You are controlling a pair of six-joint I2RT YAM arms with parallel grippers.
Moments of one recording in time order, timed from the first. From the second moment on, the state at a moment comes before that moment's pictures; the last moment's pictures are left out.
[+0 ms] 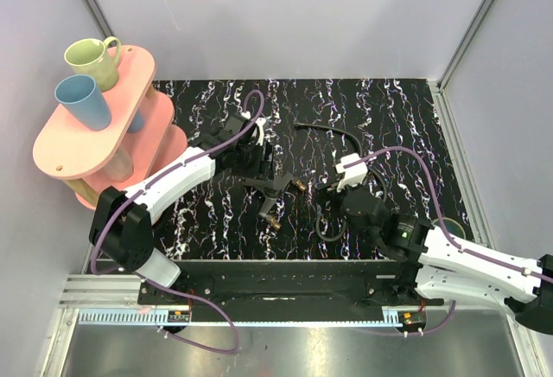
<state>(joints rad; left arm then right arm) -0.58 1.54 1.21 -0.63 0.13 -0.36 1.10 0.84 0.68 -0.22 0.64 0.34</state>
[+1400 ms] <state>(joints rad) -0.27 1.69 1.28 -0.58 0.56 -0.43 0.33 1.58 1.05 -0.28 0.18 0.36</state>
